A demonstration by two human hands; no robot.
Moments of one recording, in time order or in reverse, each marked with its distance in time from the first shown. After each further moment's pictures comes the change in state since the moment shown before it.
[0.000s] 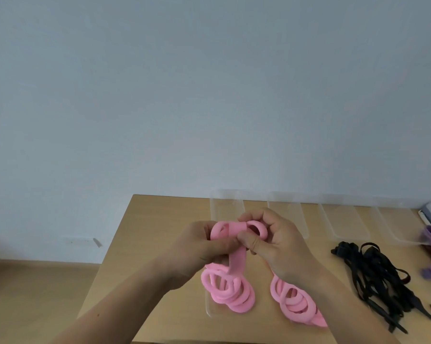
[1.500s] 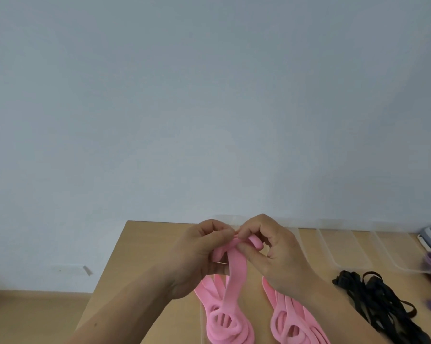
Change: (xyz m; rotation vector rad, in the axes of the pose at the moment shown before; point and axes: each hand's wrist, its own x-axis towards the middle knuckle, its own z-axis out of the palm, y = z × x) left_hand 0.029 0.039 -0.003 -0.302 0.047 -0.013; right_hand 0.035 -0.016 -0.012 -0.298 0.093 -0.320
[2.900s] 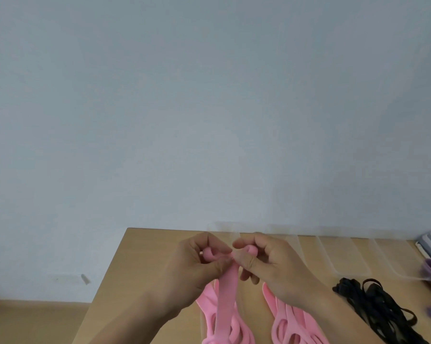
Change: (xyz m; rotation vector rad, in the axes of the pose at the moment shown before) left_hand -0.021 -0.012 -0.008 0.334 0.140 0.270; right_hand -0.006 -0.009 -0.004 0.257 -0.199 0.355
